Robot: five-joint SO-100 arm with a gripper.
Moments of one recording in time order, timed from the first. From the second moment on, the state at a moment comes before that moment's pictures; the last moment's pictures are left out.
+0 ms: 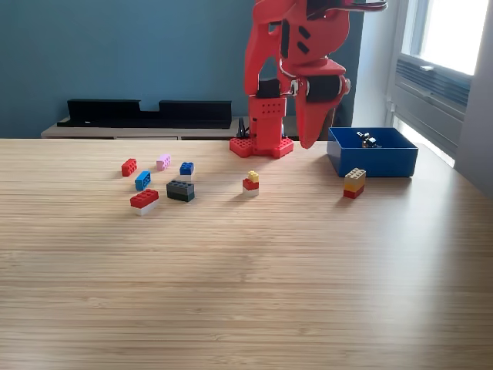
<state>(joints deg) -12.9 75.8 64.7 97.6 5.0</state>
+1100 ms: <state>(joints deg) -6.8 75.8 68.0 93.4 5.6</state>
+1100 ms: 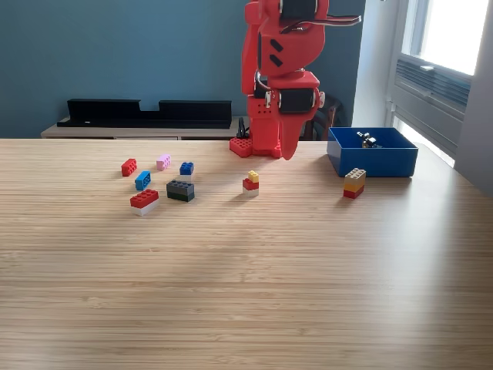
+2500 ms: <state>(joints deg) 21.1 75.8 67.6 91.1 3.3</state>
